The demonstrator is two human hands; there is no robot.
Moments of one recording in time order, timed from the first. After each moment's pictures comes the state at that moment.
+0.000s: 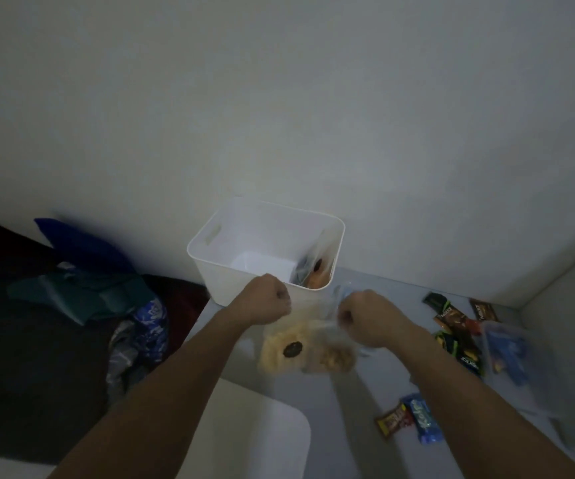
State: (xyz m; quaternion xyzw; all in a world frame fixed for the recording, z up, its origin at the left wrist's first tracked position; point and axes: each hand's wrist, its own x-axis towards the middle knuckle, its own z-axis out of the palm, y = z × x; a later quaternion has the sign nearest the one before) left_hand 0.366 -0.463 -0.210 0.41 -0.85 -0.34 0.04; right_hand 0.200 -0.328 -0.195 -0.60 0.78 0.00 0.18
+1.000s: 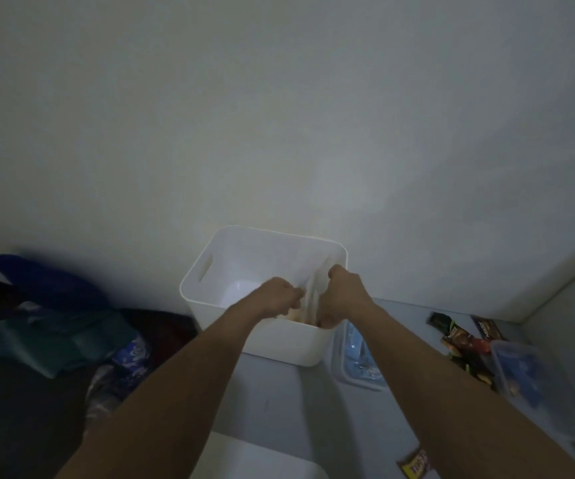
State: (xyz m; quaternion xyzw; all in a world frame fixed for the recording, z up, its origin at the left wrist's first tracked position) left_hand 0.322 -0.533 -0.189 0.42 -0.77 -0.48 -0.03; right_hand 0.215 -0.440 -0.169 -0.34 0.89 -0.18 0.25
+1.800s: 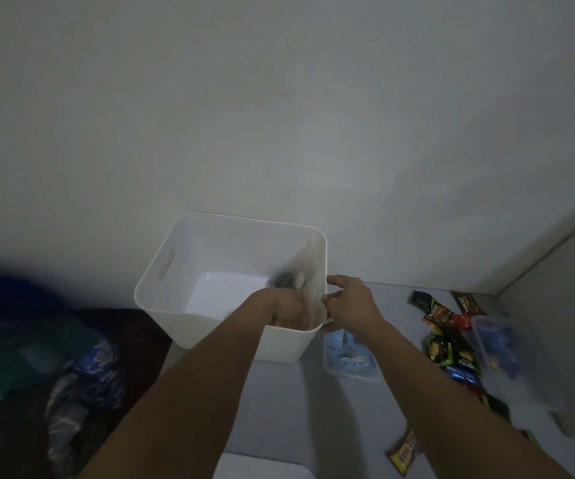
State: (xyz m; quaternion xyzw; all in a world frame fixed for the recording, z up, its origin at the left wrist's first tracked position) left_hand 0.252 -0.533 -0.244 0.33 -0.79 -0.43 -0.28; right_hand 0.175 -0.416 -0.230 -0.19 0.82 -0.43 0.33
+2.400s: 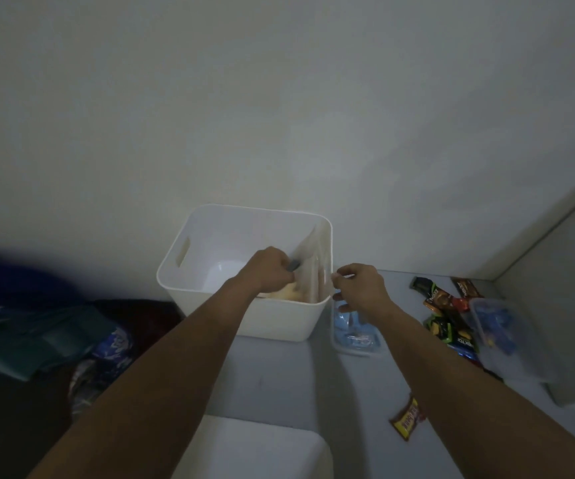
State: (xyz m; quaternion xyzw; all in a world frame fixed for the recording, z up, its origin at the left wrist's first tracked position) left_hand 0.300 -0.553 -0.211 0.34 -0.89 -0.32 -0.02; right_hand 0.184 -0.403 -0.228 -0.15 0.82 -0.46 0.30
